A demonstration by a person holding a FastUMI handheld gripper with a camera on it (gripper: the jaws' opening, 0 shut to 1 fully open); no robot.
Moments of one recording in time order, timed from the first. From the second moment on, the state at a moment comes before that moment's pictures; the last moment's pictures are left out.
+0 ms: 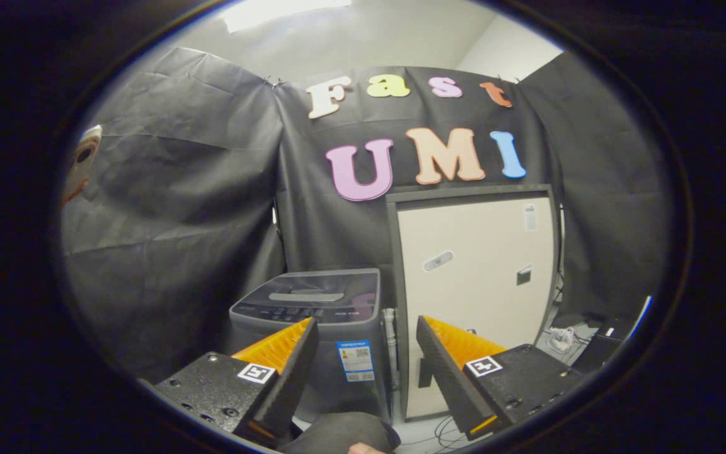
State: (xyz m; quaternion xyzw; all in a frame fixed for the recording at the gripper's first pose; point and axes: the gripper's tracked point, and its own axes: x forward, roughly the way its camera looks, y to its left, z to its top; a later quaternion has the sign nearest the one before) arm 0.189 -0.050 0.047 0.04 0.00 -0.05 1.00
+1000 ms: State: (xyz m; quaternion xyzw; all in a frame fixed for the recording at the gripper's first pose) arm 0.163 -0.052 0.033 -0.02 0.00 -0.04 1.00
